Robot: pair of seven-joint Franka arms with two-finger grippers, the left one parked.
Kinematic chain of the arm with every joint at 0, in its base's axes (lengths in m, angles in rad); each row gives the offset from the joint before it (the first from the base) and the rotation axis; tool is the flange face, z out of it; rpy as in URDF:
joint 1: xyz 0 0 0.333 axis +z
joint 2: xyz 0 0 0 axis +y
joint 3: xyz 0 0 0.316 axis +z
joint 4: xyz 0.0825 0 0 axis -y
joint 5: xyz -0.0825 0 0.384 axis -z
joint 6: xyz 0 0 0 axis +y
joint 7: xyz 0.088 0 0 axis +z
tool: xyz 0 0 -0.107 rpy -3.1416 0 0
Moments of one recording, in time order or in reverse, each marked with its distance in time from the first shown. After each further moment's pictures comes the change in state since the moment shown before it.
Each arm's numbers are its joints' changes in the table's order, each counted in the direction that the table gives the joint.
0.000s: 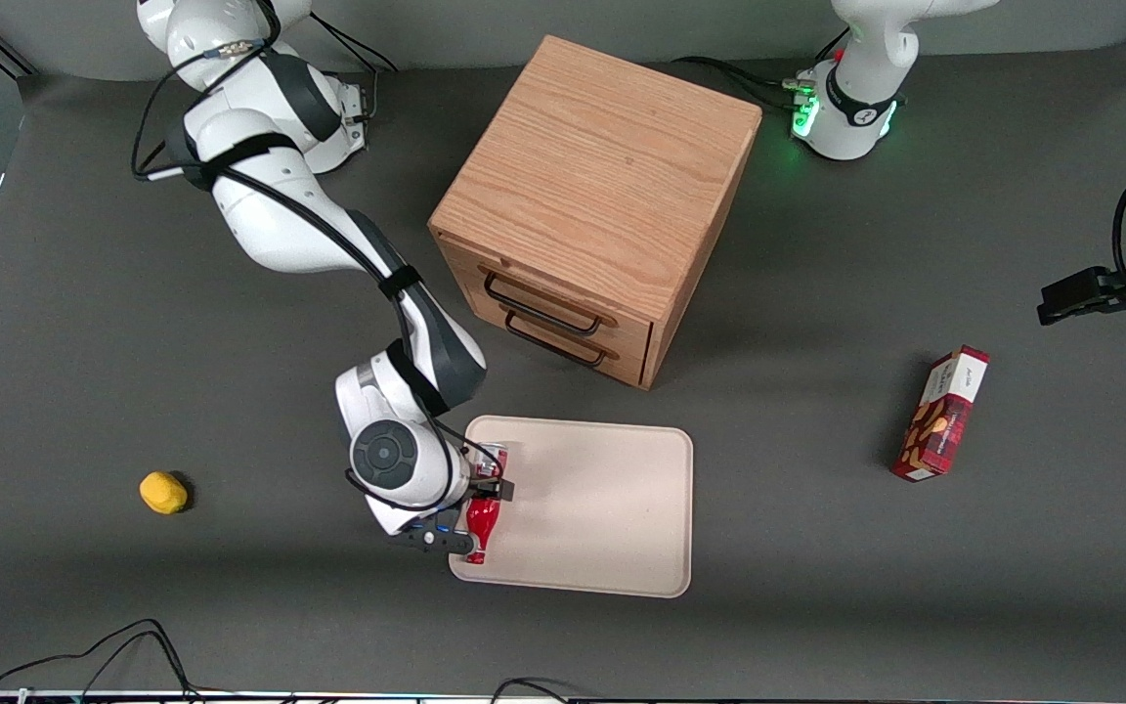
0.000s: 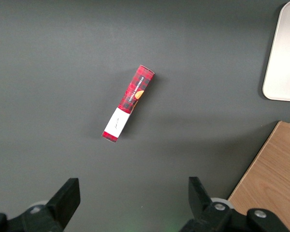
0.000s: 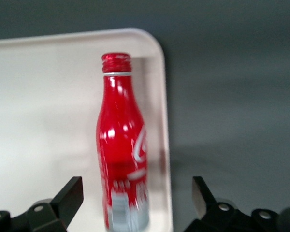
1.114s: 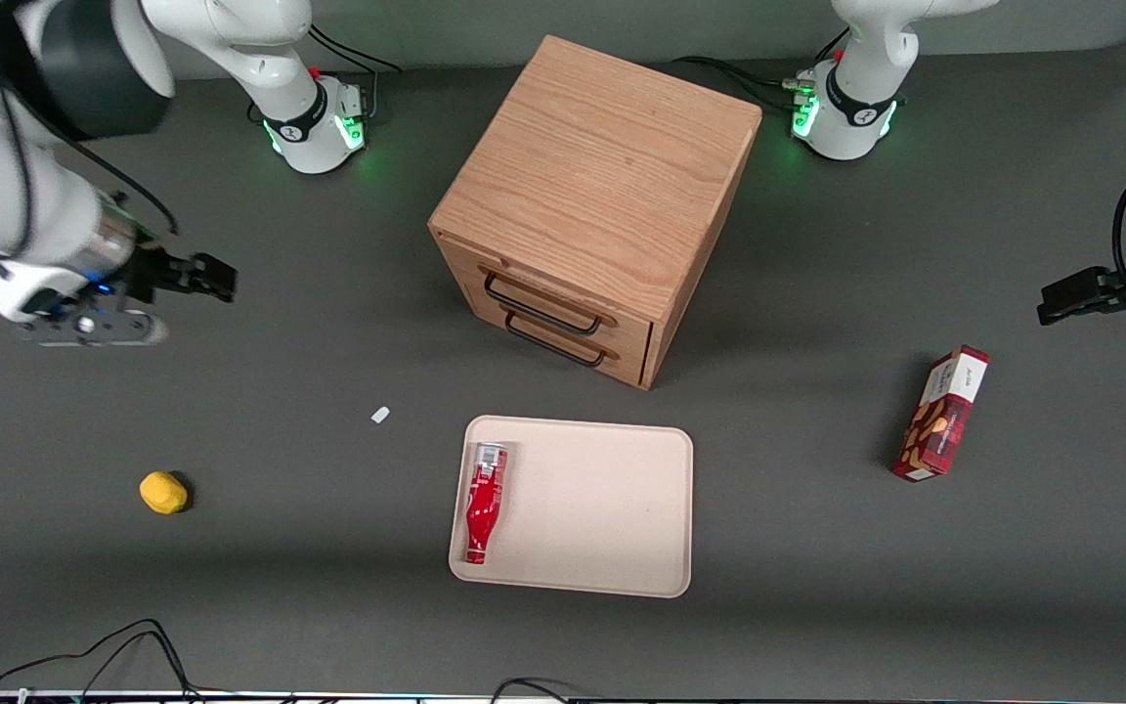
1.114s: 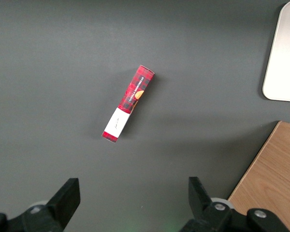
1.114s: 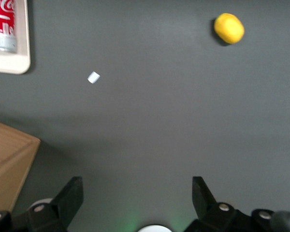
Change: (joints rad) arm -0.523 -1.072 0.153 -0.876 -0.020 0.306 0.506
